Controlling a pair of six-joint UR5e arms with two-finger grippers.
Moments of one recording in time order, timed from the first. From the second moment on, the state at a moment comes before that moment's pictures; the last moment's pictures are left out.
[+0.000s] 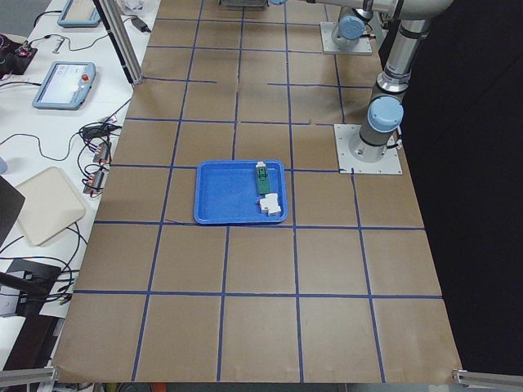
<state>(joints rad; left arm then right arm) -1.92 -1.65 -1.58 -1.27 0.73 1.23 1.38 -2.01 1.76 -1.52 -1.02 -1.51</state>
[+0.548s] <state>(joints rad) -1.92 -1.65 -1.58 -1.27 0.73 1.22 1.38 -2.00 1.76 -1.54 -1.02 -1.52</state>
